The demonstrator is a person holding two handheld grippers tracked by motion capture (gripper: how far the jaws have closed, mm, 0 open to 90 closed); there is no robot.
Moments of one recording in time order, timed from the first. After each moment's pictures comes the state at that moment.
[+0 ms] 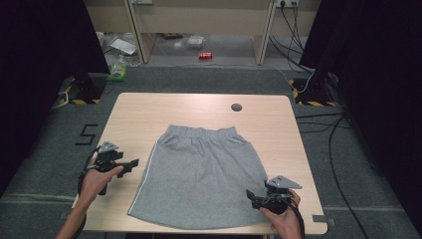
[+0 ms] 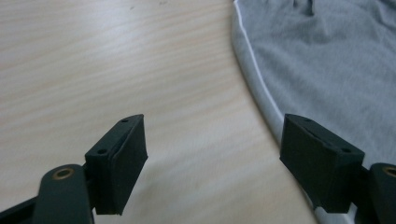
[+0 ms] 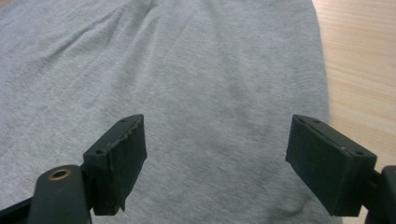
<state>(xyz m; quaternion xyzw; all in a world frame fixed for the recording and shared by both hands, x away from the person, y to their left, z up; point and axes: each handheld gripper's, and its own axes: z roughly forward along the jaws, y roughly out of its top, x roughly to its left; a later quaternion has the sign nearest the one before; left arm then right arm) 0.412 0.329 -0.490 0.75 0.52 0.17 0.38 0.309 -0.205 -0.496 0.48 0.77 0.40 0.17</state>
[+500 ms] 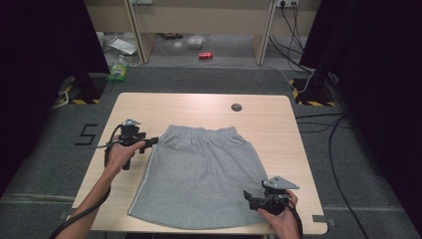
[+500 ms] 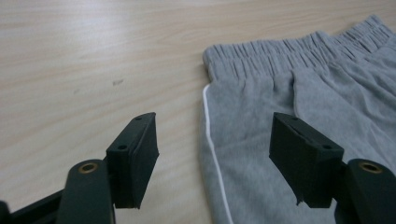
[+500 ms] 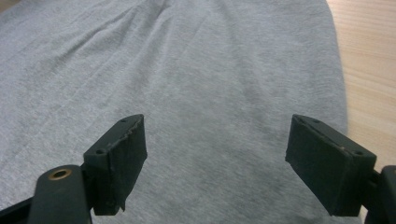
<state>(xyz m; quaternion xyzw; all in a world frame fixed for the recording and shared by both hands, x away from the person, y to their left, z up) 0.489 0.275 -0.474 0.74 0.52 0.15 0.40 0.307 -0.197 -0.495 0.47 0.77 0.40 0.16</state>
